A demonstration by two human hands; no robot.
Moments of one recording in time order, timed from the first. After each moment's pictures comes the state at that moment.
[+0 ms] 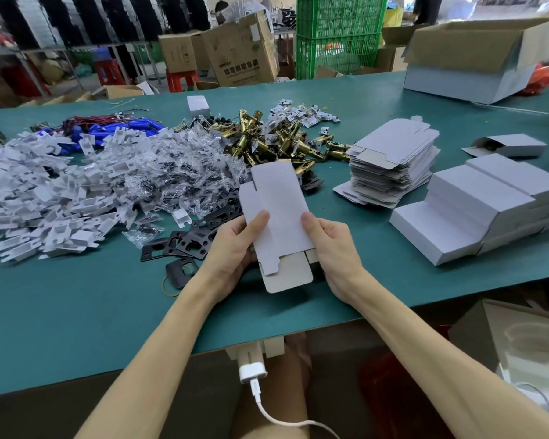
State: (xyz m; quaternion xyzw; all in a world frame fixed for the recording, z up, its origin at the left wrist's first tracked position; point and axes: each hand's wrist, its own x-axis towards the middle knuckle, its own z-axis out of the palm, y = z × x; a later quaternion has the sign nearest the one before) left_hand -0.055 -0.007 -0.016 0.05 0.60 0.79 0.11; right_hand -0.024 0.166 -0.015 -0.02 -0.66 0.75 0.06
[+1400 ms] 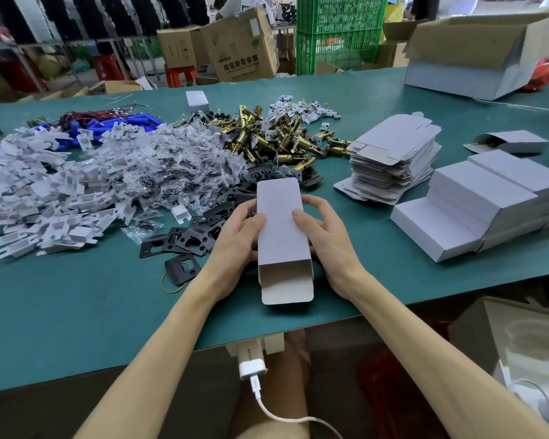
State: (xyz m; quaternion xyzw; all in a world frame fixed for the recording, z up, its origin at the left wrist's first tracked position) left_hand -0.056 -0.006 -0.023 0.11 0.65 0.75 0.07; right_hand -0.027 0.165 -0.014 0.02 -0.67 0.74 0.04
